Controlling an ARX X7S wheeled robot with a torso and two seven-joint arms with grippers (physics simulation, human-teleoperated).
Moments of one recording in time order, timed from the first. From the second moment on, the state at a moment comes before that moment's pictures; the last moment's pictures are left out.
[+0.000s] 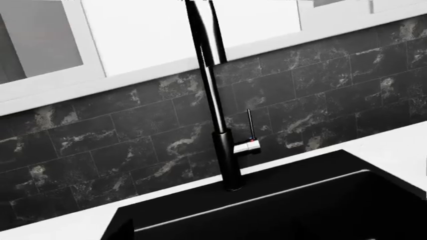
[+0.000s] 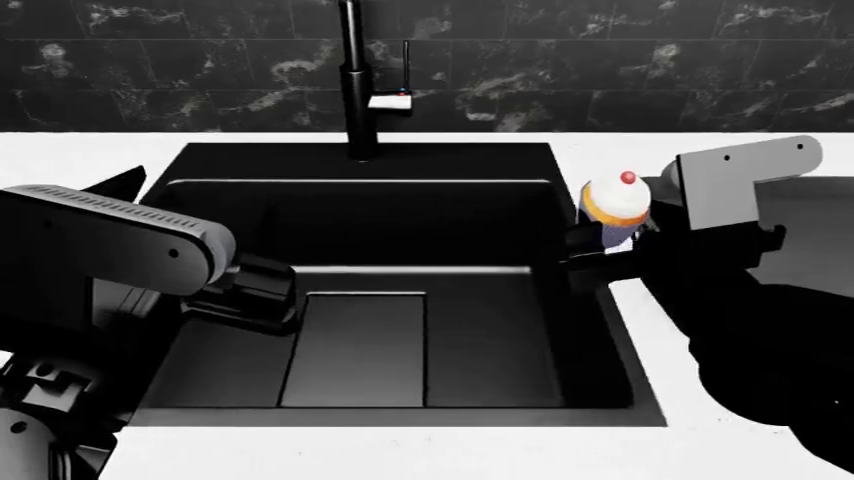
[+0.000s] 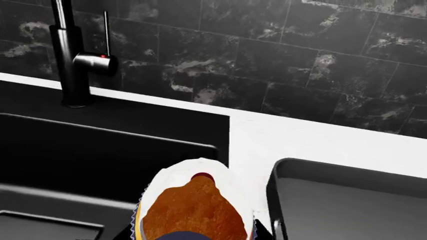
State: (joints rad) left arm -0.76 -0.74 0.07 0.91 -1.49 -1.13 -0.99; right arm 0.83 0.73 -0.34 -0.40 1.22 0.99 0.70
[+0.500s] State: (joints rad) left arm -0.75 -0.75 0.07 0.92 -1.49 -1.12 -0.99; right arm 0.83 0.73 -0.36 -0.40 1.20 0.98 0.68
